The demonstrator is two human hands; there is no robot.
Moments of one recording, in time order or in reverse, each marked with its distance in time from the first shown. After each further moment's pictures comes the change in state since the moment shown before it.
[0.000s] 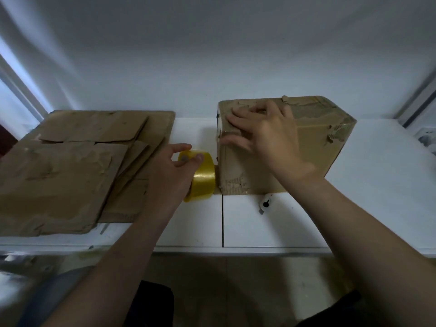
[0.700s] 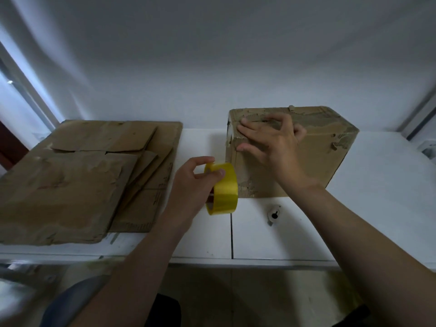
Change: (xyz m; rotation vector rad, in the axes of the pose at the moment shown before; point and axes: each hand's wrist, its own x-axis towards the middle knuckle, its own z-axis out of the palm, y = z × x) left_hand -0.007 0.010 0.003 -0.187 -0.206 -0.093; right_hand -0.005 0.009 0.021 0.143 0.052 0.113
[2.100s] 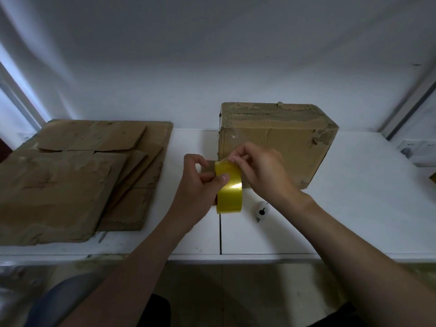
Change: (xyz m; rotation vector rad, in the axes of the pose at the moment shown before) left_hand -0.020 -0.002 0.020 0.023 -0.151 0.177; right_hand -0.025 -0.043 -0.045 0.336 -0.302 0.203
